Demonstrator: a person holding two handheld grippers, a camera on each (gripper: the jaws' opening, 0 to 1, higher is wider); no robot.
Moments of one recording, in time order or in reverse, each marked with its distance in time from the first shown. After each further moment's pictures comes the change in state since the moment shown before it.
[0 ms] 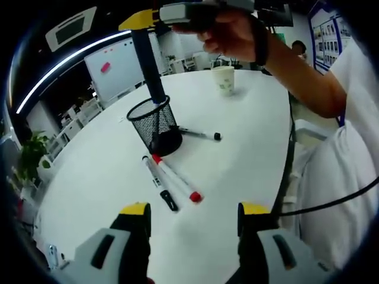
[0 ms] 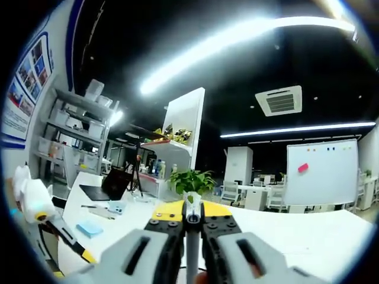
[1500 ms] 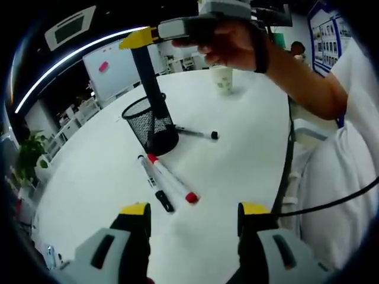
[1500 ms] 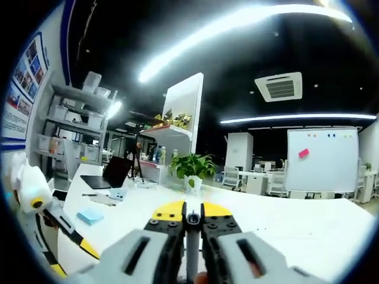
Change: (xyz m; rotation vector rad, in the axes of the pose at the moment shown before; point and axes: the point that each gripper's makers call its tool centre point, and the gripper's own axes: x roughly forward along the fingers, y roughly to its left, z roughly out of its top) left arm 0.007 -0.005 -0.001 -0.003 0.002 -0.014; right arm -0.005 0.000 -0.041 0.006 0.107 -0.011
